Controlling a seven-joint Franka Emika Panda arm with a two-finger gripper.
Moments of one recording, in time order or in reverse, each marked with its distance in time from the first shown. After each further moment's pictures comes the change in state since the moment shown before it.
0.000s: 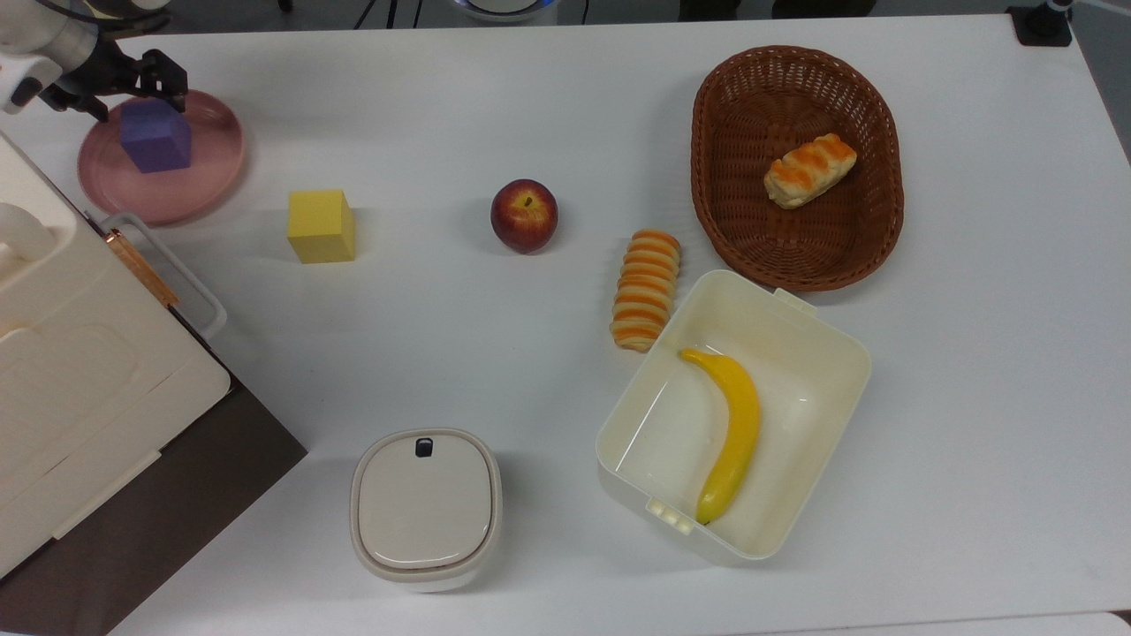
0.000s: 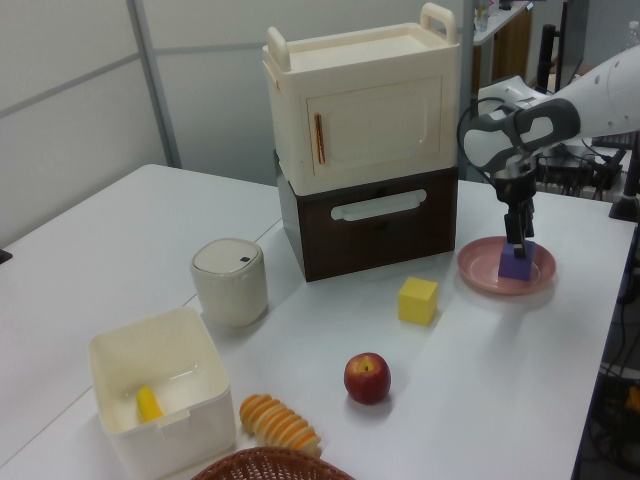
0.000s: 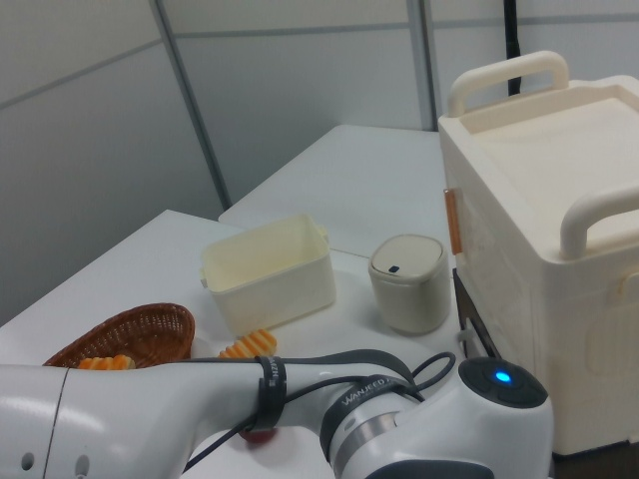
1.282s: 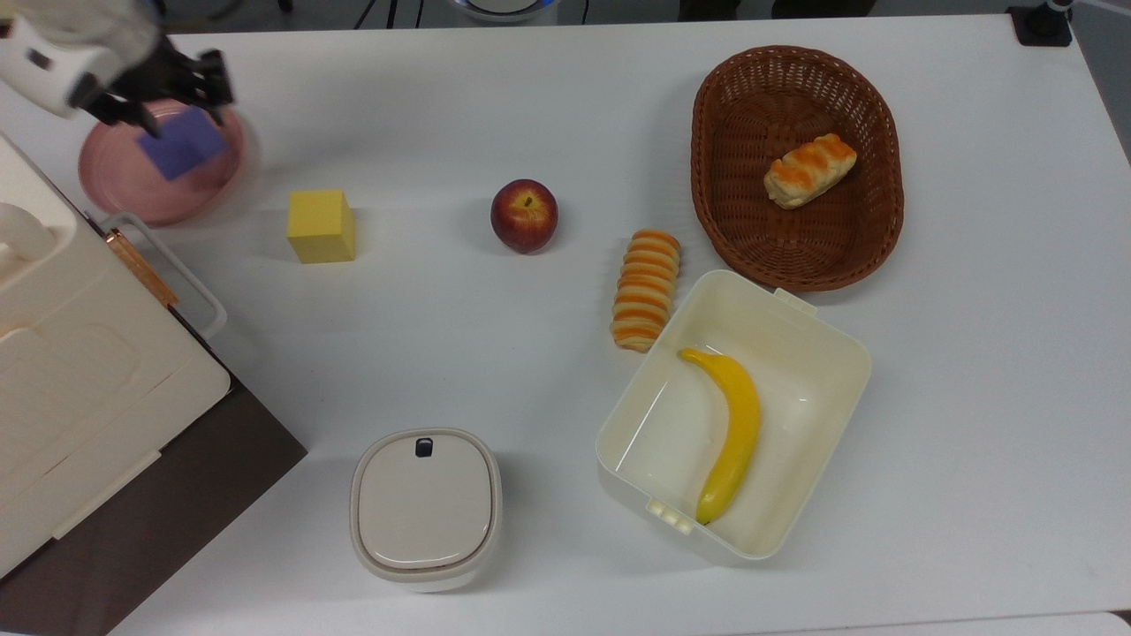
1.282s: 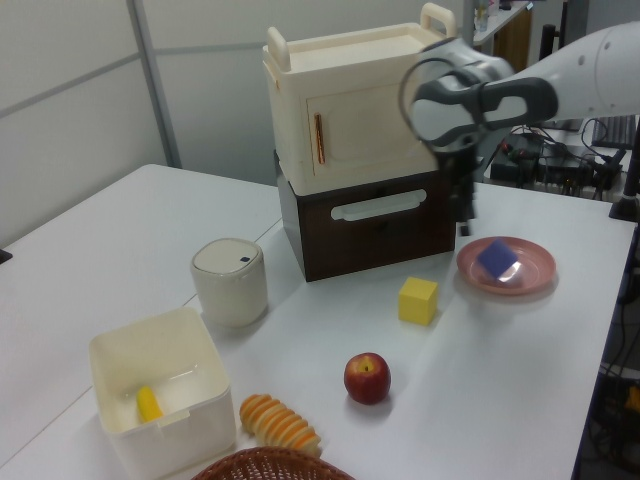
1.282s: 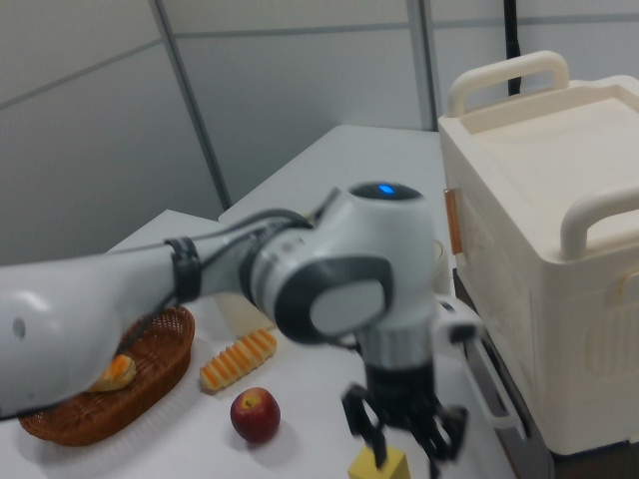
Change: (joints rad) arm 0.226 -0.088 0.031 0.116 0.004 -0.149 0.134
